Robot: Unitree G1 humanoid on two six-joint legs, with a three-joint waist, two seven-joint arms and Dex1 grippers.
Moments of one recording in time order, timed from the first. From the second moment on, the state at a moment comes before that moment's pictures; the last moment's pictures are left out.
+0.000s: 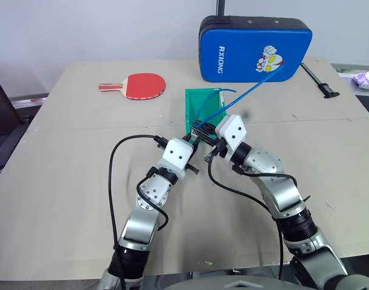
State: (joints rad) left arm -0.11 0.19 -0.18 -0.27 0.10 0.06 -0.26; right arm -0.44 -0.14 0.32 -0.16 0.08 0.20 0.50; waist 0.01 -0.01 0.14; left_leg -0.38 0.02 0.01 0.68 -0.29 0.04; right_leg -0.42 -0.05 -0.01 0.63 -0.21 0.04
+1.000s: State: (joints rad) left arm -0.09 0.15 -0.17 -0.30 0.07 0.04 -0.26; right arm -0.46 -0.06 0.32 -0.12 0.06 0.25 0.46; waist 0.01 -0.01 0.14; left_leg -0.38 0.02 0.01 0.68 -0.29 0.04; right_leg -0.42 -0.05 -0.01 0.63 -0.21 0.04
